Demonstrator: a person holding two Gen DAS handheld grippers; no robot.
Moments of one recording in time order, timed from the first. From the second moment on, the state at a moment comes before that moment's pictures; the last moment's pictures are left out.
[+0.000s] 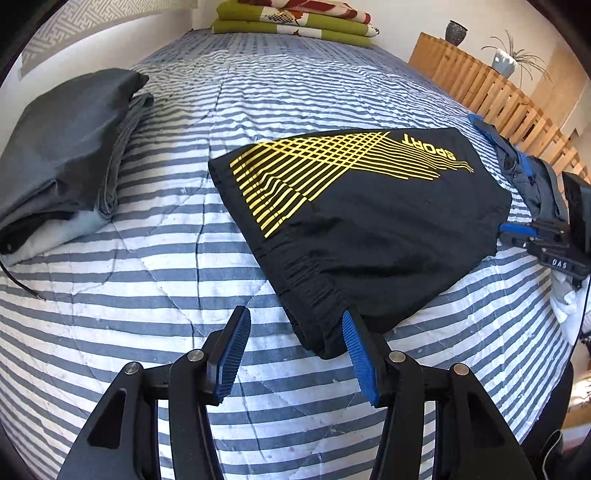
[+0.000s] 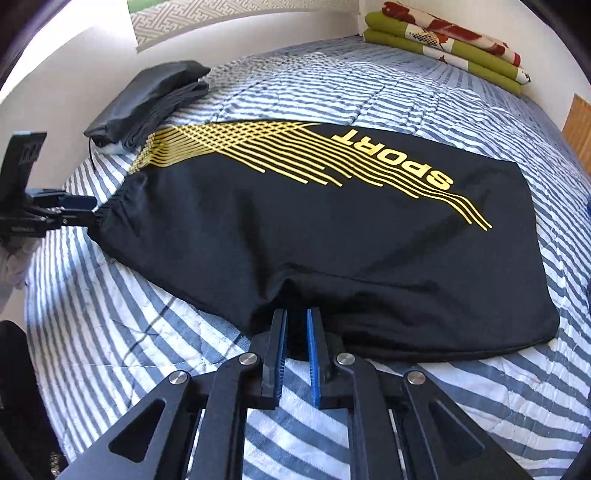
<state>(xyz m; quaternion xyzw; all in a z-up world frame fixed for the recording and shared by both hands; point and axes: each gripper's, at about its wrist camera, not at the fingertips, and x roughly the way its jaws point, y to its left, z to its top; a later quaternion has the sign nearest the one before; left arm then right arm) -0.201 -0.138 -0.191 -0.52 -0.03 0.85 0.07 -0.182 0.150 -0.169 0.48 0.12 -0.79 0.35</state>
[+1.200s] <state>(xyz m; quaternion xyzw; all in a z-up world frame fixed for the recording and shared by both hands) -0.208 -0.136 -0.180 -0.50 -0.04 0.86 0.08 -0.279 0.291 -0.160 0.47 -0.20 -0.85 0.08</state>
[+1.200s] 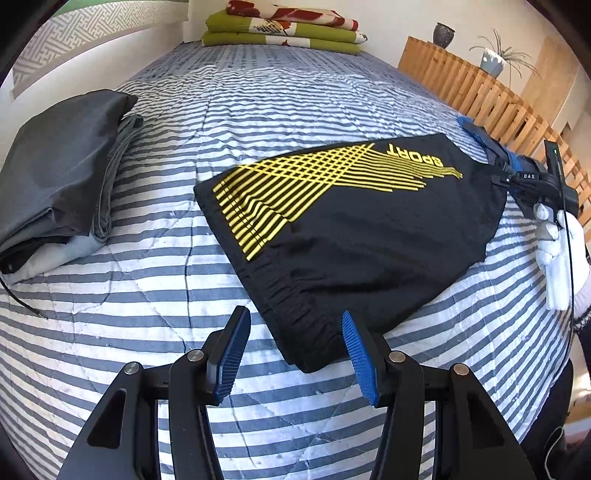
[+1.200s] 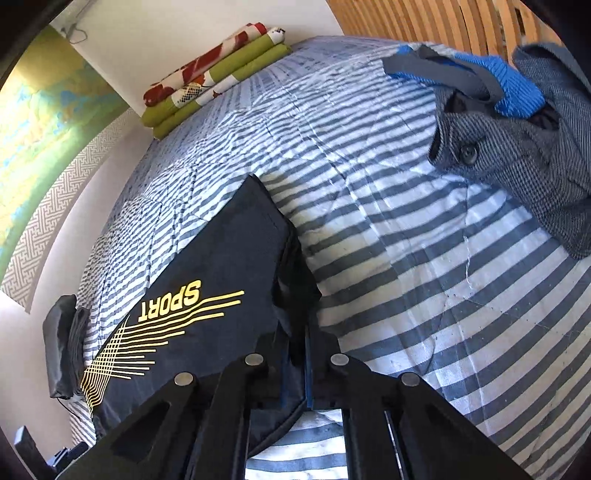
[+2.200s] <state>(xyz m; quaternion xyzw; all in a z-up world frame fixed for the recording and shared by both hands) -0.182 -0.243 -0.176 -0.44 -0.13 0.89 0.02 -0.136 -0.052 -0.144 0.47 0.02 -0.80 0.37</state>
